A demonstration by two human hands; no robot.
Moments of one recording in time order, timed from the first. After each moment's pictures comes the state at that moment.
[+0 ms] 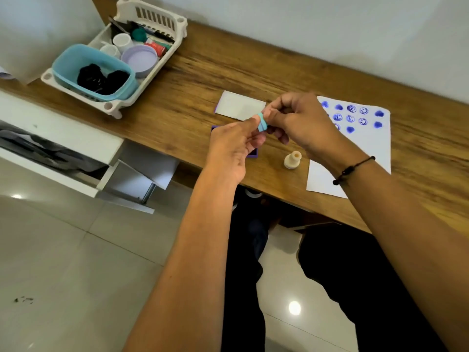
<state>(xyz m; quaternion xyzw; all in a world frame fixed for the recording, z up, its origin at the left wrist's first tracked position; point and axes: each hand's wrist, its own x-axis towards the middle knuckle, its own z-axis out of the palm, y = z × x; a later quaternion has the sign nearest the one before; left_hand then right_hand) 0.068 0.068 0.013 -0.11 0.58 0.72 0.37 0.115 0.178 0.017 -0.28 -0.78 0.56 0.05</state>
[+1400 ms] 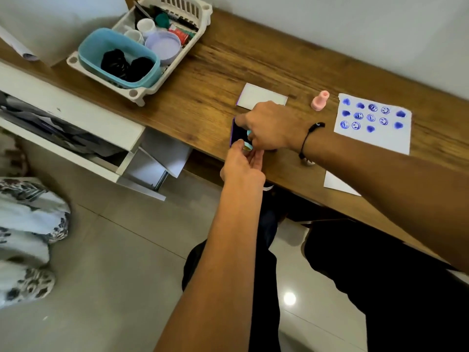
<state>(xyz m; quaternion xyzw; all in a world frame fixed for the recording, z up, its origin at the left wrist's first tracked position) 0.078 0.046 -0.012 -0.44 0.34 0.78 0.29 0.058 0.143 -0.007 0.06 -0.99 0.05 -0.13</state>
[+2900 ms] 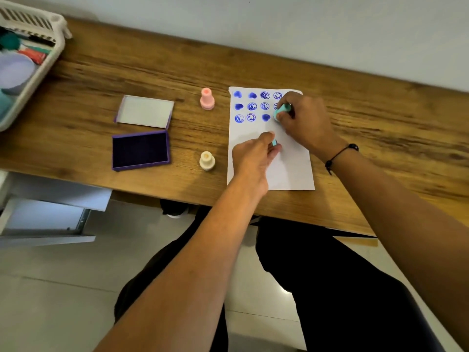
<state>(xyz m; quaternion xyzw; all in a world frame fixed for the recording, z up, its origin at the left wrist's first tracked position) 0.177 0.204 -0.032 -0.19 0.52 0.69 0.47 0.214 0.321 -0.041 -0.31 -0.92 0.19 0.13</state>
